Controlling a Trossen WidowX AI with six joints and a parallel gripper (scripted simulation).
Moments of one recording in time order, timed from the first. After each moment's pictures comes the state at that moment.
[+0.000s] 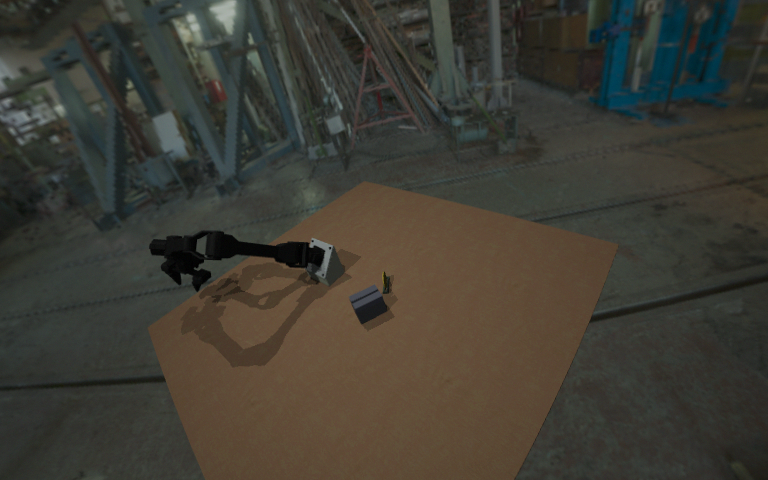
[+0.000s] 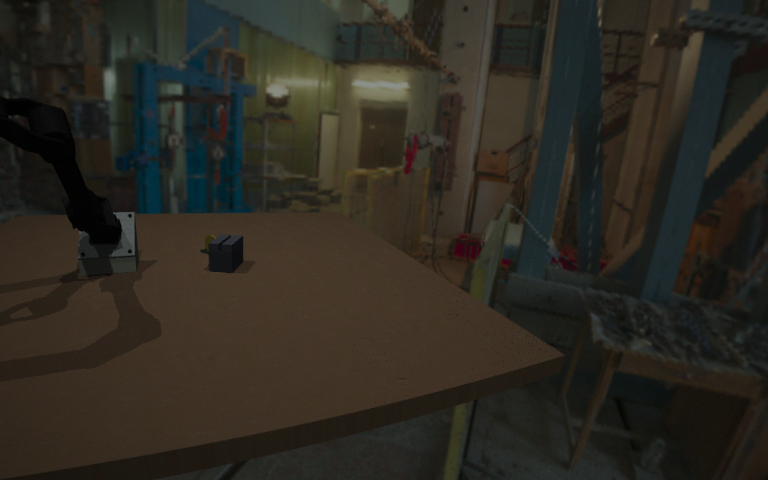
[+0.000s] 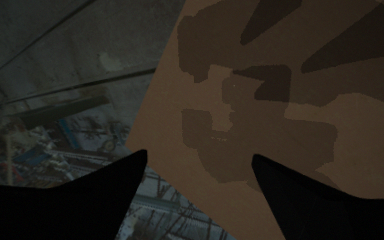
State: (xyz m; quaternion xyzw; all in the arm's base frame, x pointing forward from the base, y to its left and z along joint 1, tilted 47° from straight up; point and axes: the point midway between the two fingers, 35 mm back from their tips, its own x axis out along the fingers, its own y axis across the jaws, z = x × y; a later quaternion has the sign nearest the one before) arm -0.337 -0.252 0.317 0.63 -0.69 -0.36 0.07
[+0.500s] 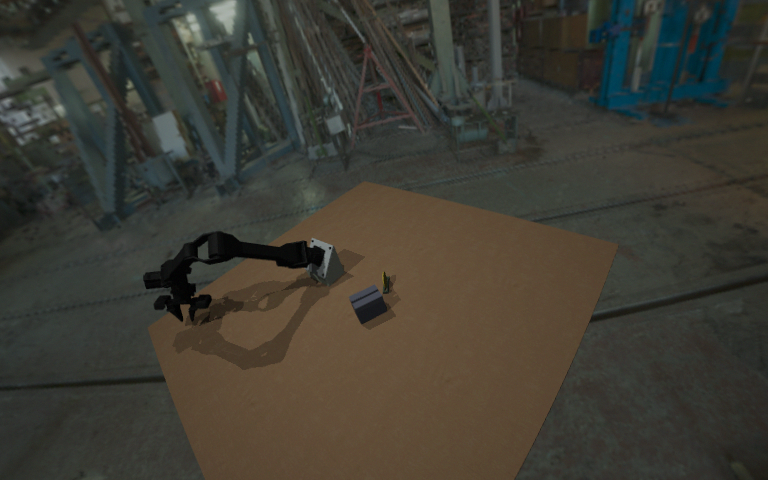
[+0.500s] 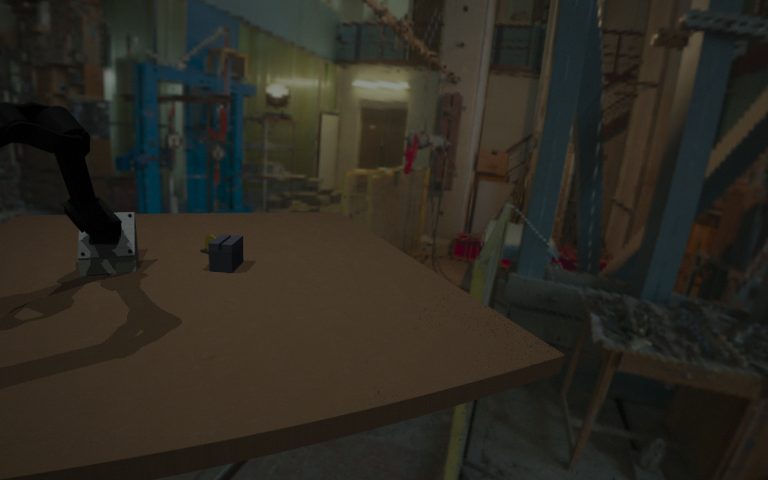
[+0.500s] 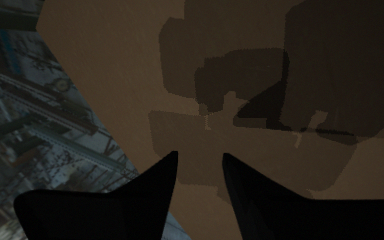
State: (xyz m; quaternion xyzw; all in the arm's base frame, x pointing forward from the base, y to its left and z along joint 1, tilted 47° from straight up) arm -0.242 -0.339 0.337 0.67 -0.56 -0.44 0.23
